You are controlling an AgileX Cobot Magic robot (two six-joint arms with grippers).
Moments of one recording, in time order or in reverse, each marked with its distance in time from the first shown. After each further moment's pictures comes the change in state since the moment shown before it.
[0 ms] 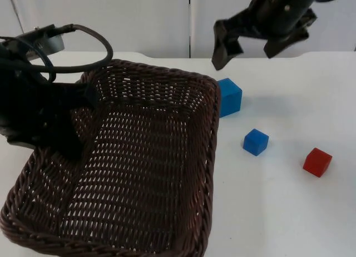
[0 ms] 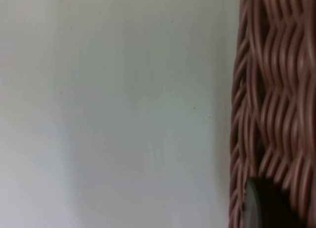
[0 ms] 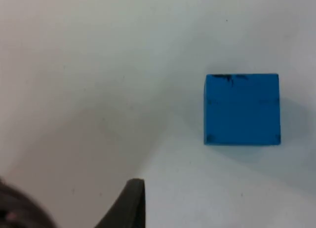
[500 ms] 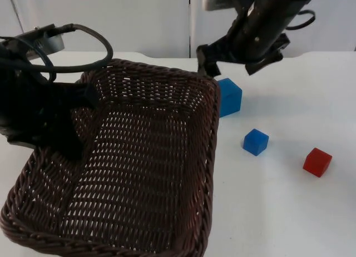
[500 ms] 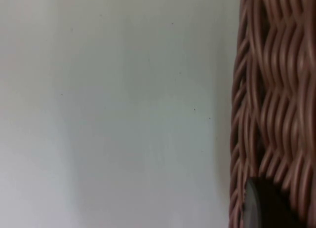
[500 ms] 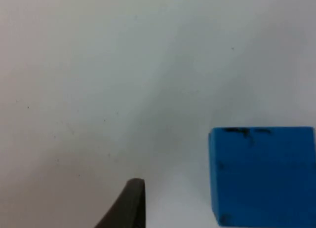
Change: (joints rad) right arm 0.019 0.205 -0.170 -0.036 -0.062 0.051; left arm 0.000 0.000 0.000 0.000 -0.002 0.000
